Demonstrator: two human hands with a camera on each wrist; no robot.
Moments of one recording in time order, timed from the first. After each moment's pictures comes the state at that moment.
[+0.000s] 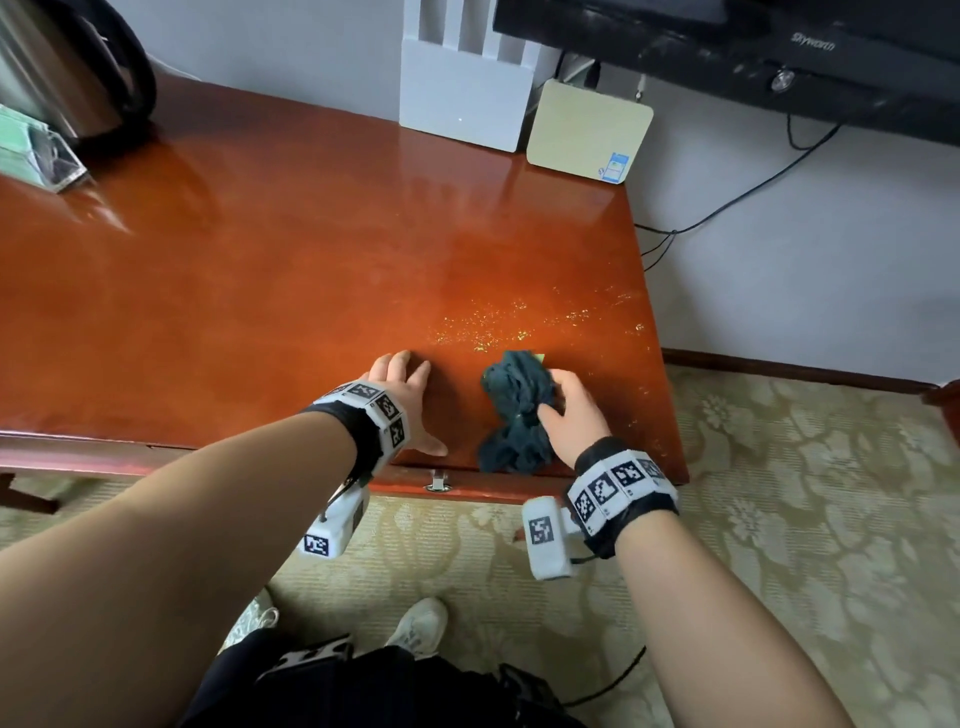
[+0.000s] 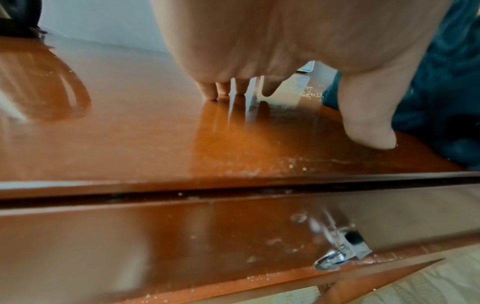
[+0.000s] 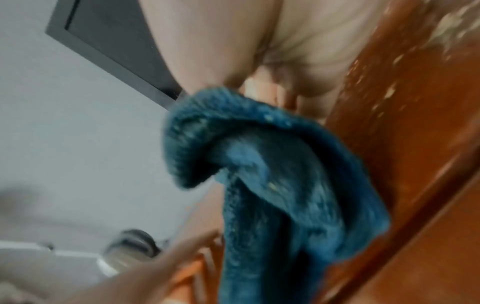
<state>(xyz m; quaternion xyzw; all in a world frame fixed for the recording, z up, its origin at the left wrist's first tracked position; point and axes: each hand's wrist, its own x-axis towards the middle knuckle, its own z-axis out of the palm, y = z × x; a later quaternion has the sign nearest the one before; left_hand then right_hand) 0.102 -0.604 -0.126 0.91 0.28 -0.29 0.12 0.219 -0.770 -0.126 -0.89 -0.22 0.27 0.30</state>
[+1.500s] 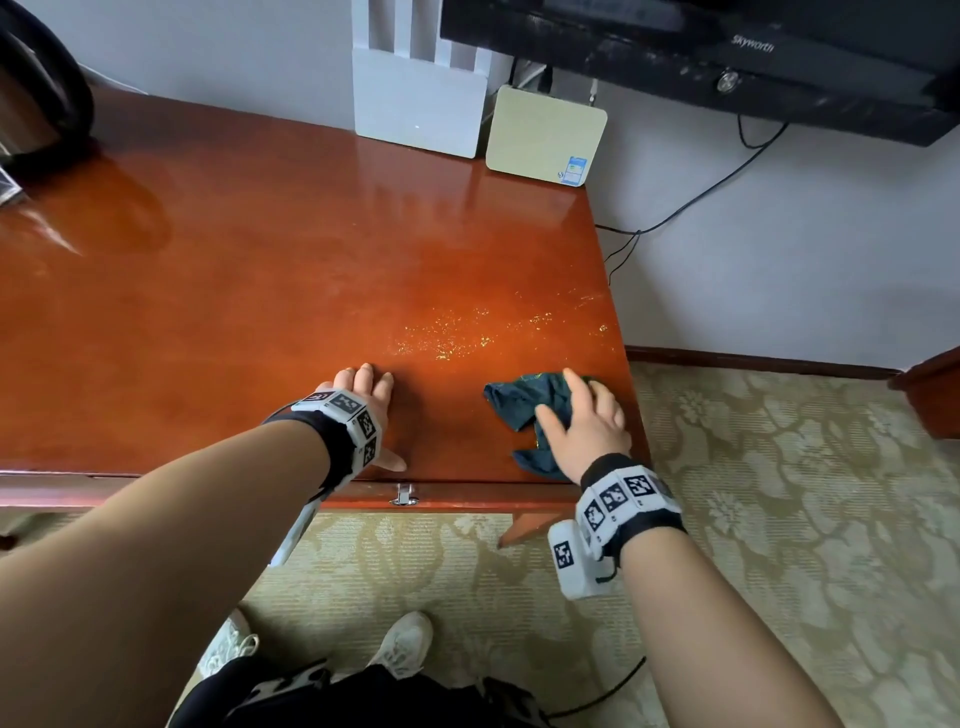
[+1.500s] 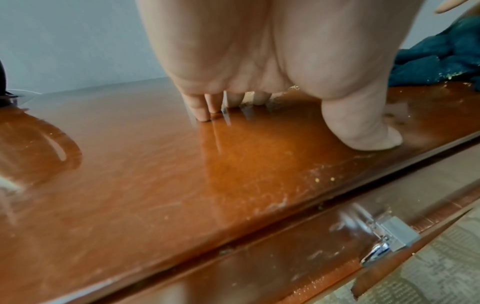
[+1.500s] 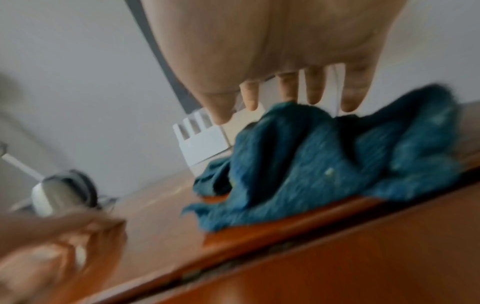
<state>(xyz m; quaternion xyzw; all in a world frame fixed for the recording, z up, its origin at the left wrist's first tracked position) 0.118 -0.610 -0.133 0.90 0.28 -0.34 0.03 0.242 -0.815 -0.131 -0.96 -0.19 0.18 0.12</state>
